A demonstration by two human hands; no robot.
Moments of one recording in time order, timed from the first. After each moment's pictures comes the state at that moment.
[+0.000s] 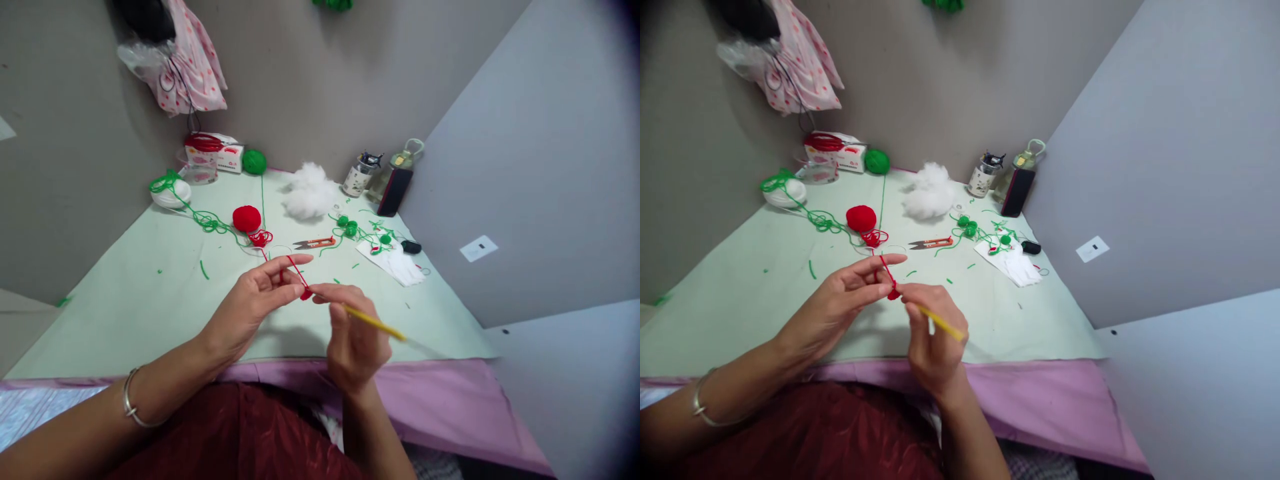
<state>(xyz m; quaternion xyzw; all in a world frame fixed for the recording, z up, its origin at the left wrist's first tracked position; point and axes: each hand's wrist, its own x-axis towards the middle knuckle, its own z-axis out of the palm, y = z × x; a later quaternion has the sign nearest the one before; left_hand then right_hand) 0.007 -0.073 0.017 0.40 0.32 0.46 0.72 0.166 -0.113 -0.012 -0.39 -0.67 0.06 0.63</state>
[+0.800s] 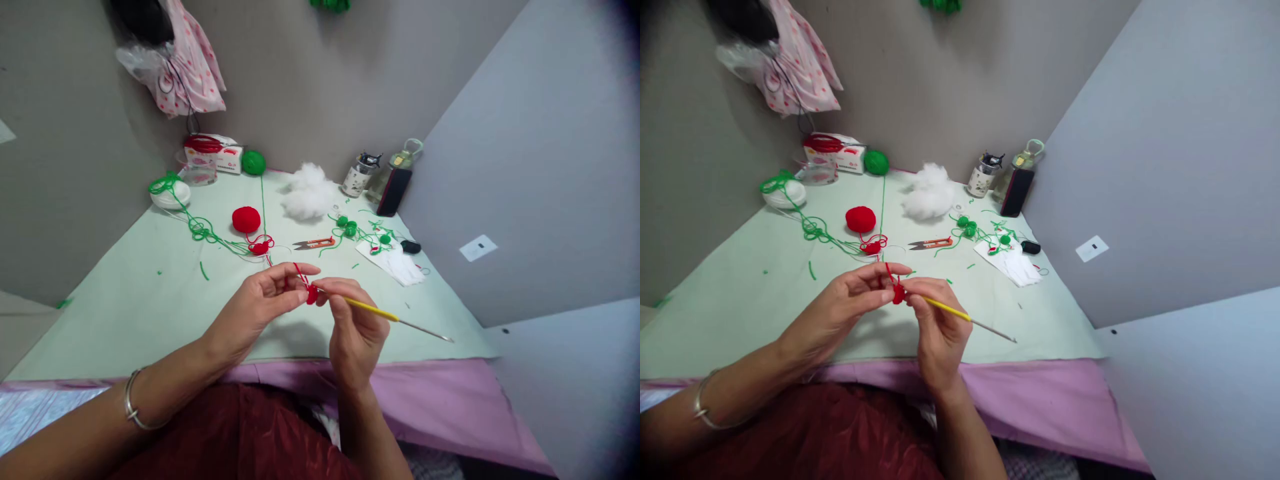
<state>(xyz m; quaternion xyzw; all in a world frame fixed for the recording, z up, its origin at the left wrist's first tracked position) 0.009 -0.074 0.011 0.45 0.29 0.44 0.72 0.160 -0.108 -0.008 -0.38 -0.58 0.20 0.70</state>
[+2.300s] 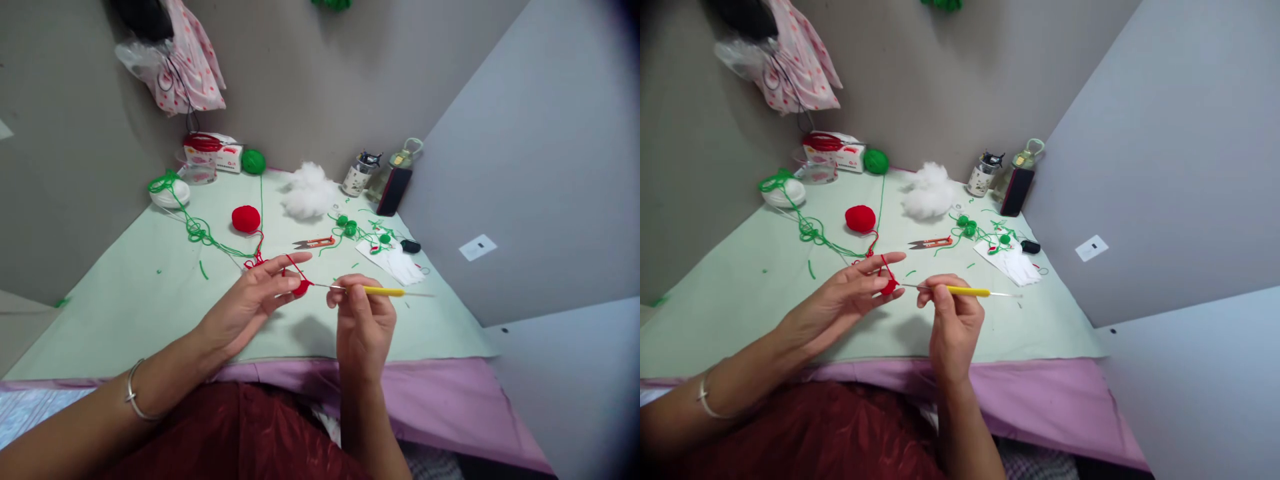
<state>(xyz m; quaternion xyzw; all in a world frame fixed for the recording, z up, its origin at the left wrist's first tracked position) 0.008 -0.066 0.012 0.33 0.29 0.44 0.78 0.168 -0.105 -0.009 -0.41 -0.49 0.26 0.73</state>
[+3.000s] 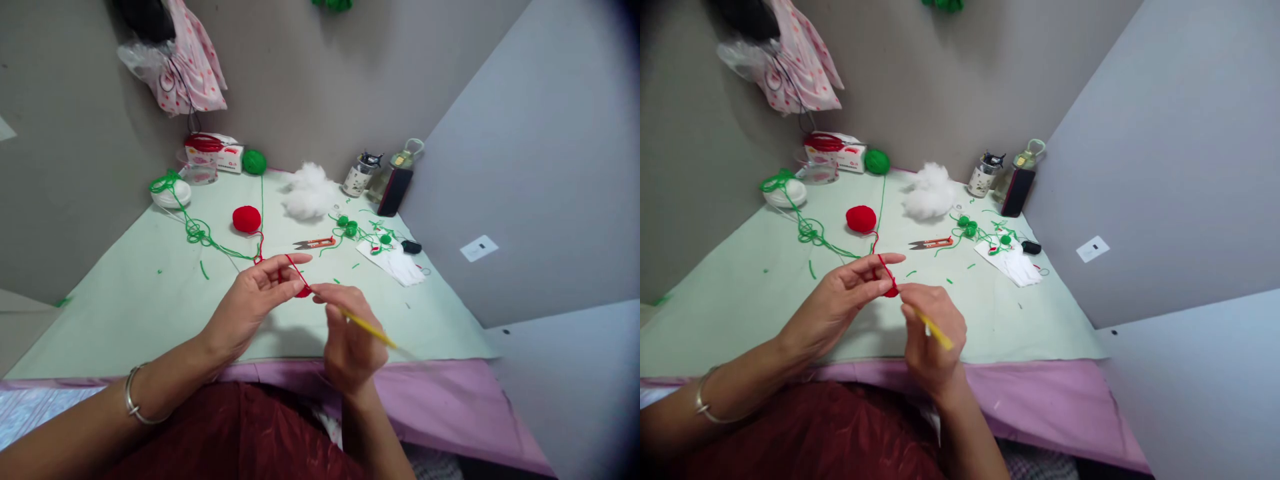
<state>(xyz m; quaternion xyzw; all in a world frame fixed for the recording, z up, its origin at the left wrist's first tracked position) 0.009 -0.071 0.014 0.41 0.31 0.48 0.71 0.167 -0.115 -0.013 -0.41 -0.68 0.04 0.61</state>
